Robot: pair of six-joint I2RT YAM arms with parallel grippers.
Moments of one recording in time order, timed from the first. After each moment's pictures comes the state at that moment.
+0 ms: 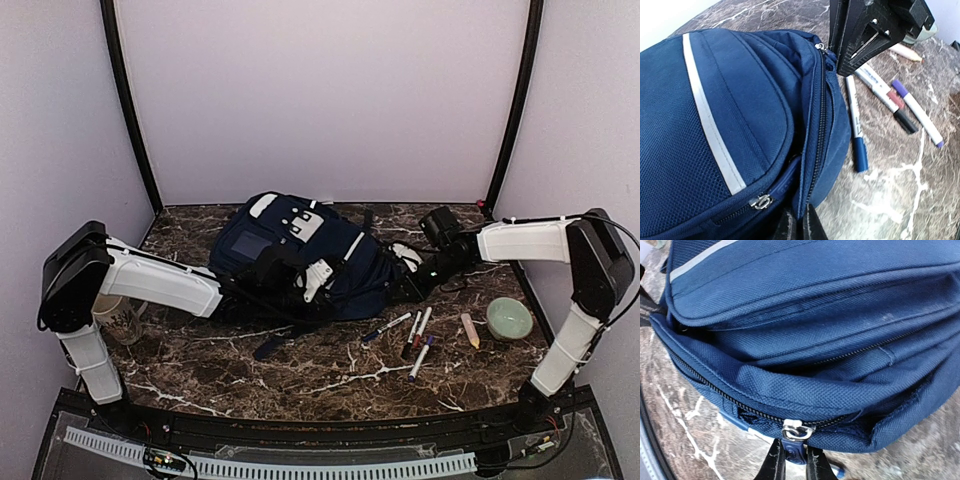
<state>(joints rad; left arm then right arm) -0.96 1.79 1.01 0.14 0.01 0.00 0.49 1.68 1.03 -0.46 -0.46 -0.26</state>
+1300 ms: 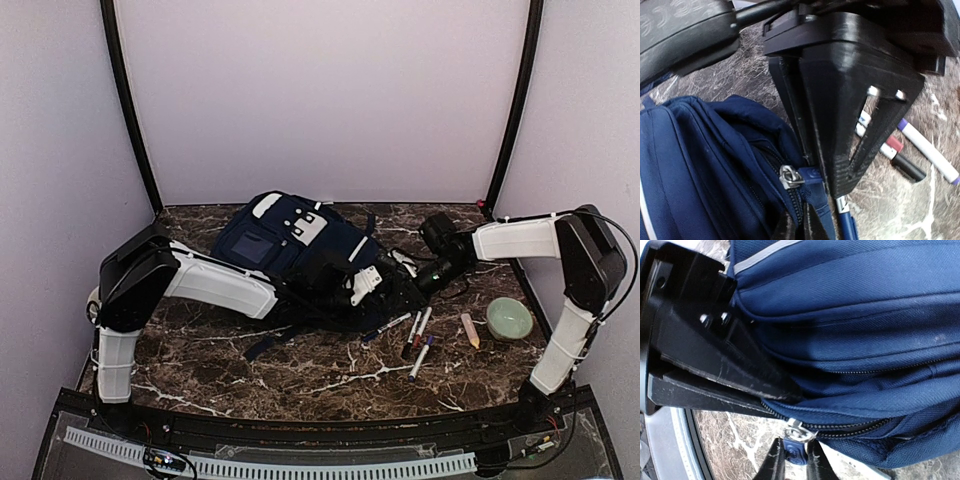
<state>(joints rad) -1.03 2.09 1.33 0.19 0.03 0.19 0.47 1.74 1.06 -0.55 -0.75 -0.33</state>
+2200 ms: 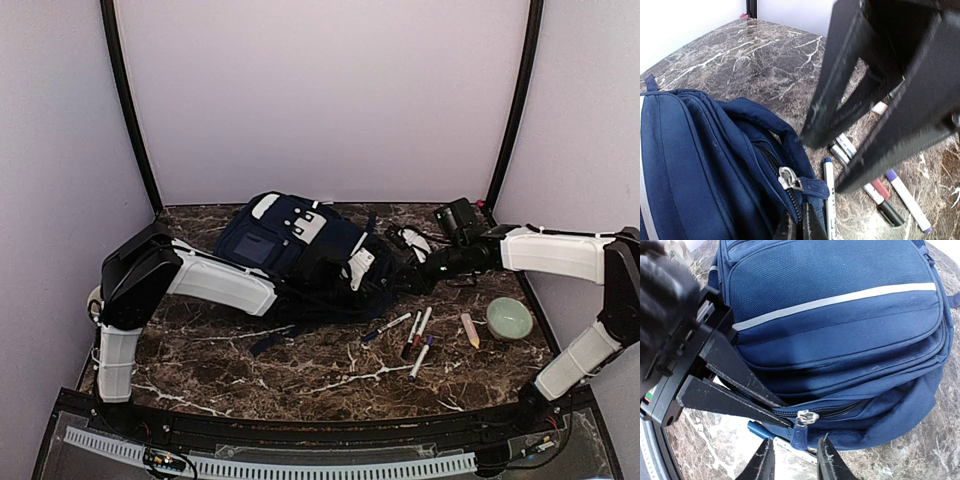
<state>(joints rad) -1.02 2.11 1.33 0.32 0.07 -0.09 0.52 1.49 0.95 -0.34 -0.50 -0.21</state>
